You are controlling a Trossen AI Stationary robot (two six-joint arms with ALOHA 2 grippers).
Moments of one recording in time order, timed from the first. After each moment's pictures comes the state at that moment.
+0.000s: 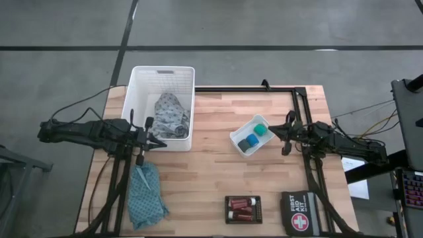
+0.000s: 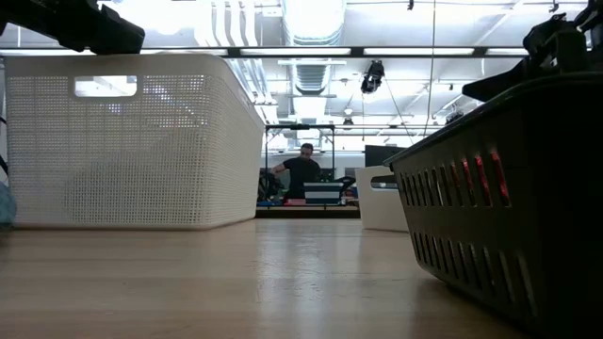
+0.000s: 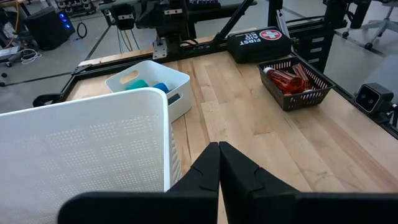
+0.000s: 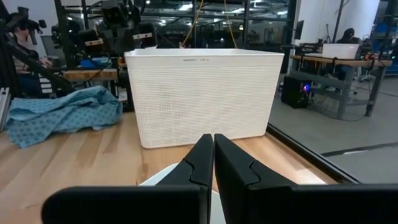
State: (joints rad) left arm -0.10 0.47 0.49 -0.38 0.02 0.15; right arm -0.17 0.02 0.02 0.03 0.08 0.02
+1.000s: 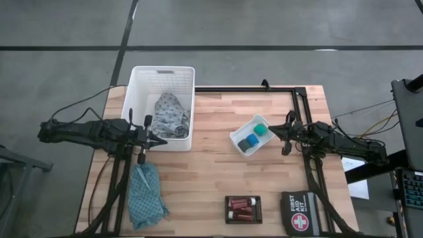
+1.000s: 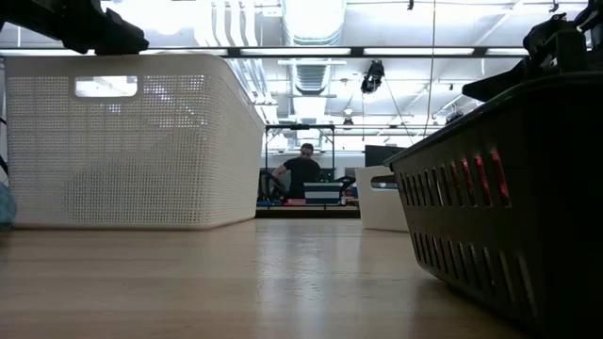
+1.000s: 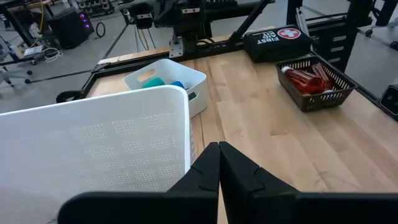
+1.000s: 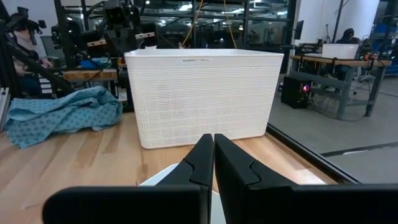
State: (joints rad) left arm -0.10 0.46 0.49 -0.37 -0.05 0.15; right arm -0.17 0.02 0.02 0.03 0.08 0.02
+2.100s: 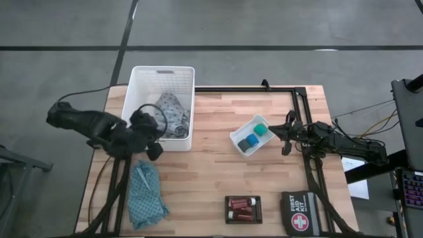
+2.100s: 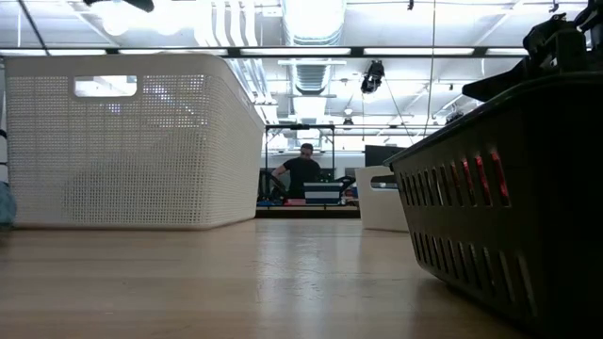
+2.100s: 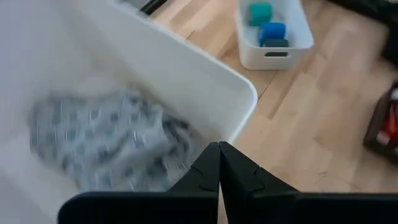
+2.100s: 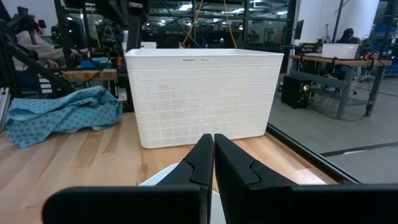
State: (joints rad) left arm -0.38 1.11 1.31 -1.25 -0.60 -0.83; right arm -0.17 0.02 0.02 0.03 0.08 0.02
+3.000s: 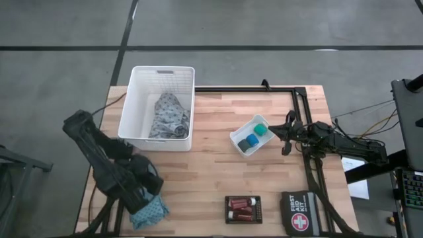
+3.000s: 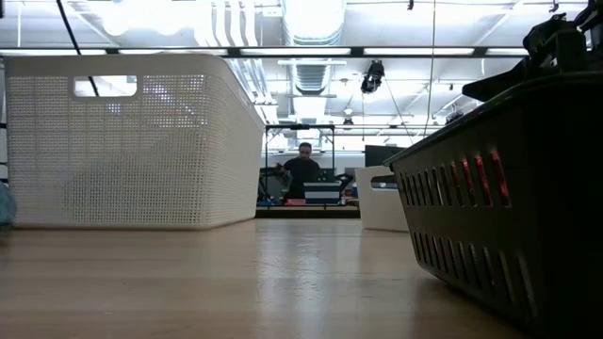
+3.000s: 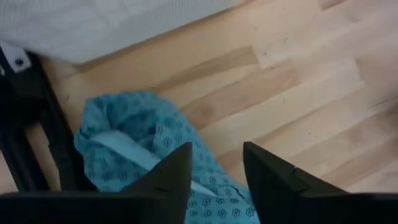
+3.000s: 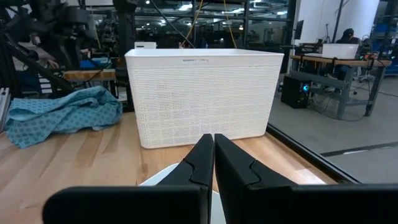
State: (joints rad) left arm -0.86 1.49 1.37 -1.53 -0.36 -2.04; right arm -0.17 0.02 0.02 0.03 0.08 0.02
